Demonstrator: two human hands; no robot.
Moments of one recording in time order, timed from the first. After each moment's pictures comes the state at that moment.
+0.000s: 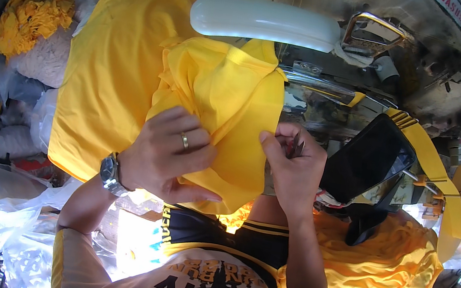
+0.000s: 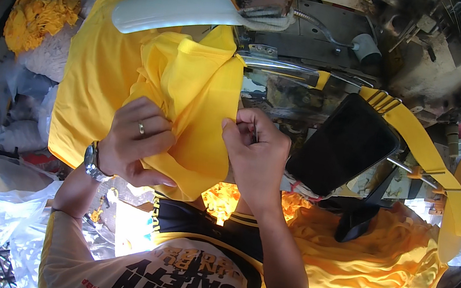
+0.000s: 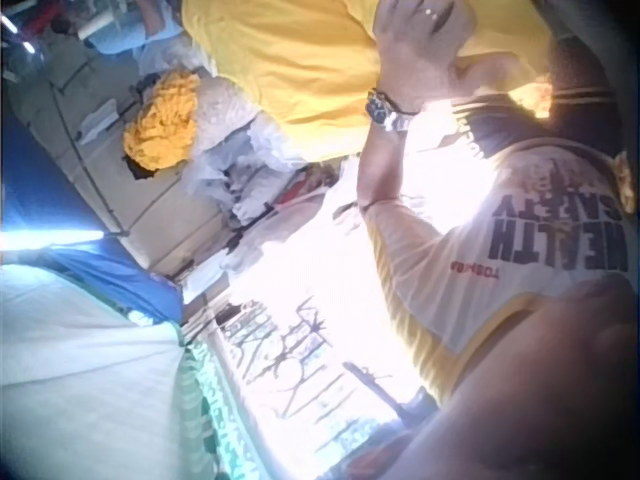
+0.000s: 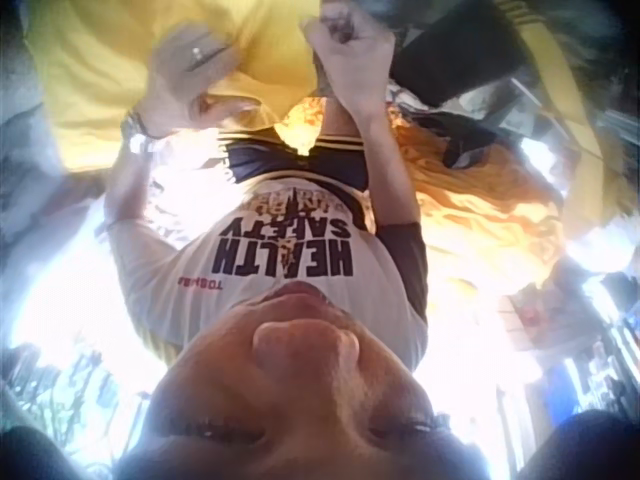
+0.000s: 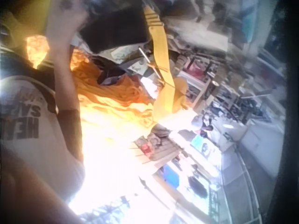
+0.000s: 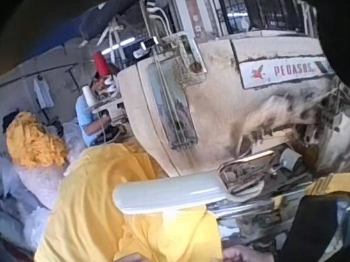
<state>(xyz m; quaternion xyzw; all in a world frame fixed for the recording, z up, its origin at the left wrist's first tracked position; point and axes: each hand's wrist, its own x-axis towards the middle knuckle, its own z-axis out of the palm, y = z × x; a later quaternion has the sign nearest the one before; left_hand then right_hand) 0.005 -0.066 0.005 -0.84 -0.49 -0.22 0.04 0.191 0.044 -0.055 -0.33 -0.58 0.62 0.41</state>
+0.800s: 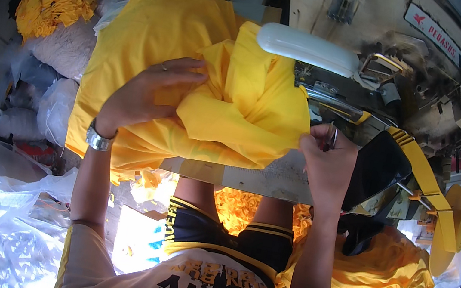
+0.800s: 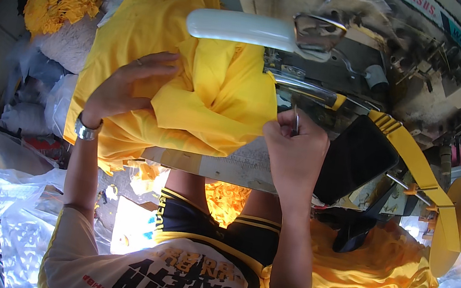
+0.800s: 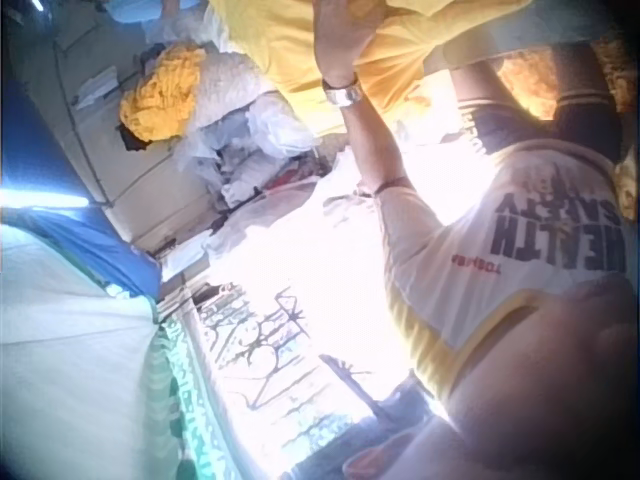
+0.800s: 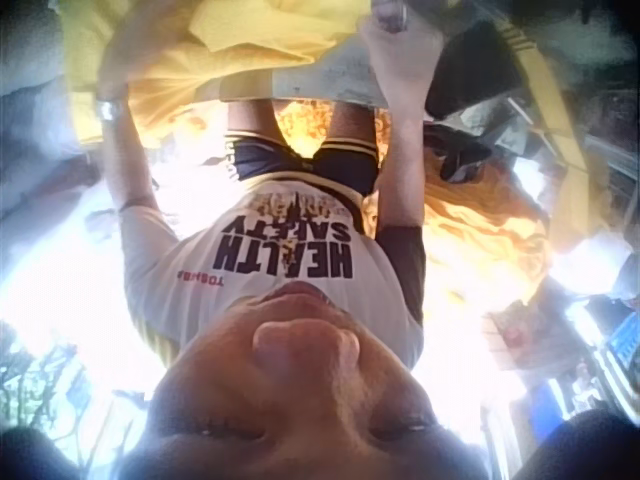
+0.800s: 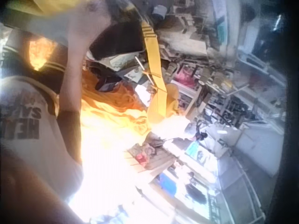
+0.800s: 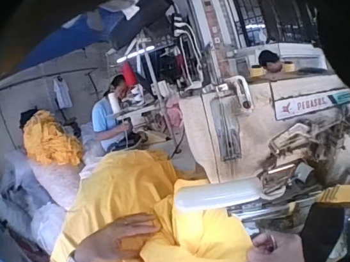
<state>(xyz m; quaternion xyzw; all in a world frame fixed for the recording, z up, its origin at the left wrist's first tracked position) -0.073 -0.081 0.022 -0.69 -0.63 -0.32 -0.13 0.197 0.066 -0.027 -0.39 -0.67 0.49 0.40</state>
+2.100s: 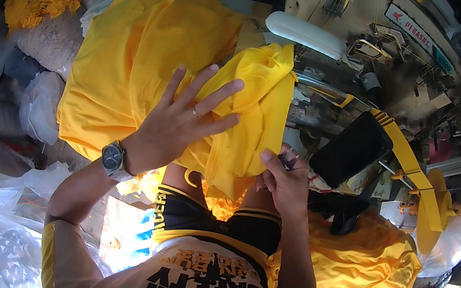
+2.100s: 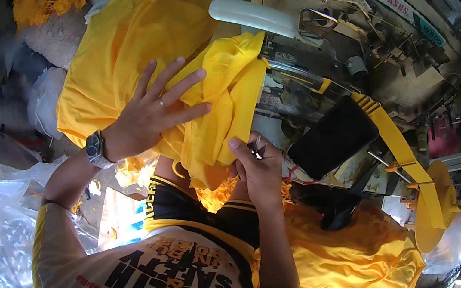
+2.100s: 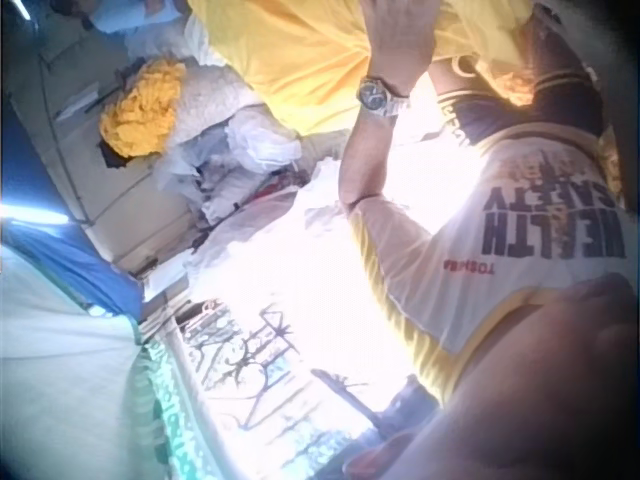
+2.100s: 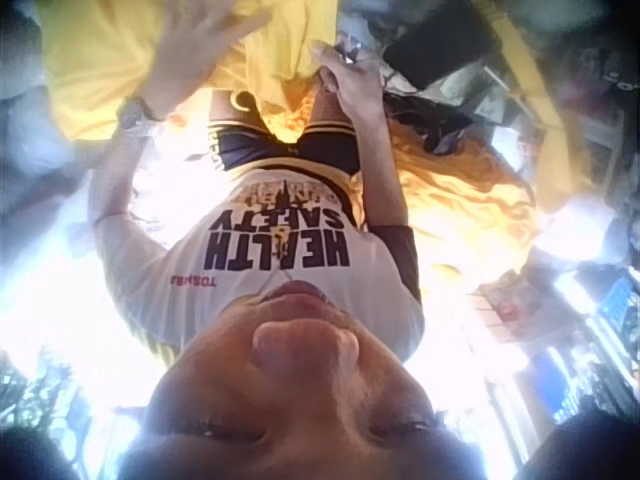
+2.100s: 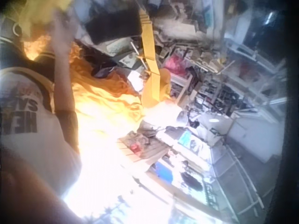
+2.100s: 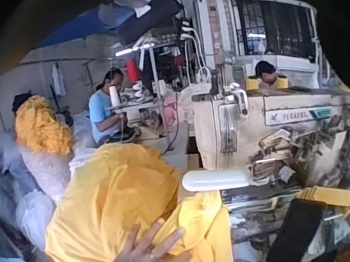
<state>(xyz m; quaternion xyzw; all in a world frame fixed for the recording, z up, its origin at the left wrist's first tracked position) 0.010 -0.108 0.002 -0.74 -0.64 0.00 0.20 0.226 0.009 -0.066 -0.25 -0.47 0.80 0.29</state>
